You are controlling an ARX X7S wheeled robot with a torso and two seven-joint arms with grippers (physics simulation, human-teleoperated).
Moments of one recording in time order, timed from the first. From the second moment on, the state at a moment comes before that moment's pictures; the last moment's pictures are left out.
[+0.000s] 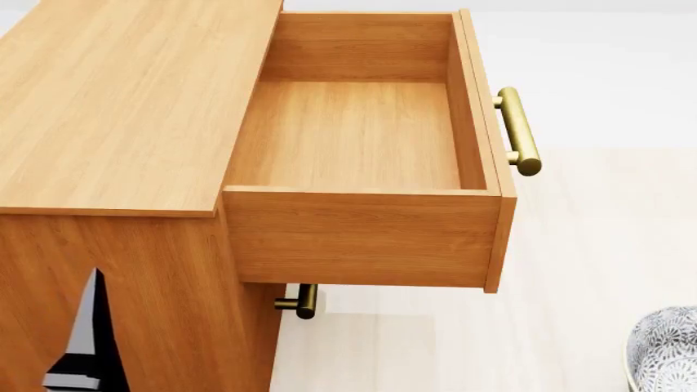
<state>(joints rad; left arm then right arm) -0.07 -0.48 0.31 0.87 -0.45 -0.40 -0.61 0.24 0.60 0.25 0.35 0.94 0.42 0.42</state>
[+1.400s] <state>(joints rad) -0.08 -0.51 0.30 0.92 -0.50 -0.41 -0.65 0.27 0.64 0.28 0.19 1.04 0.52 0.52</state>
